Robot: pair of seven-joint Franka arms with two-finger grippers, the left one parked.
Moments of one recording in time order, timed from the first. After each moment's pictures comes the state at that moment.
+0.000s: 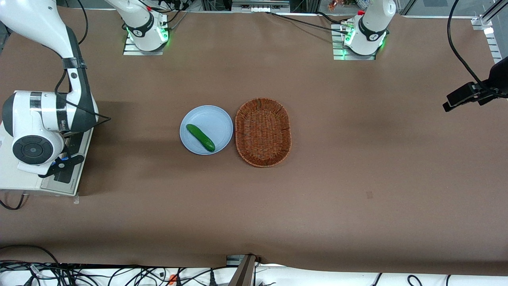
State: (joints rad) arm 0.10 0.51 -0.14 -1.54 -0.53 1.66 -0.39
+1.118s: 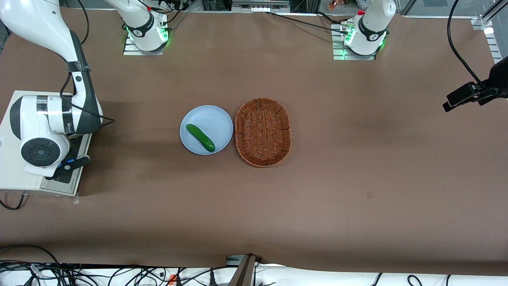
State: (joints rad) arm 0.10 0.54 -0.14 -1.54 -0.53 1.69 -0.39
